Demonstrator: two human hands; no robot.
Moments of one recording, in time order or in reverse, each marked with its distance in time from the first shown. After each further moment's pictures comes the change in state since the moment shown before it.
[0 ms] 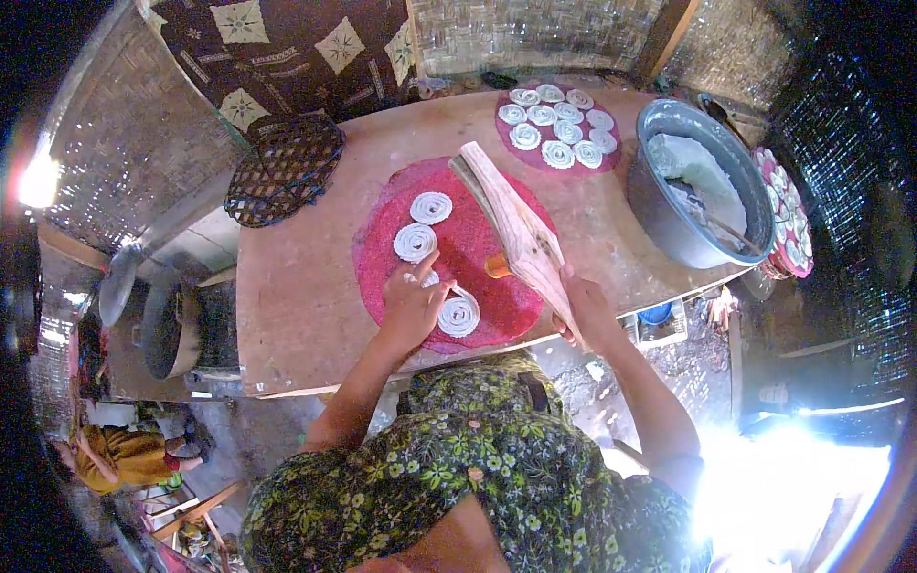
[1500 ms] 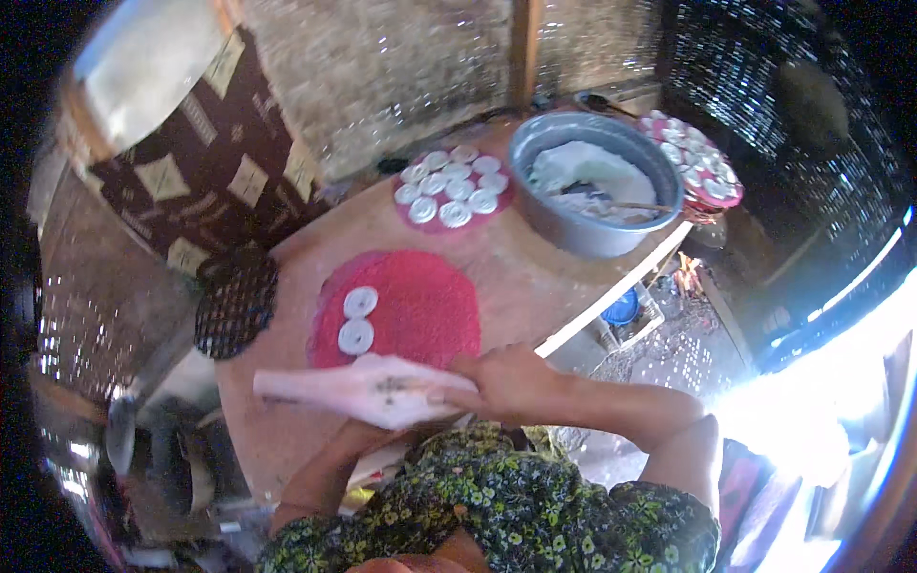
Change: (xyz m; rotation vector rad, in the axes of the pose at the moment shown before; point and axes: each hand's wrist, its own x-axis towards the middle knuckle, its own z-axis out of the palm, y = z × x) left_hand 0.004 0.090 -0.073 -0.892 -0.743 -0.045; right_hand -0.090 -0.065 0.004 -0.965 -0.106 -0.488
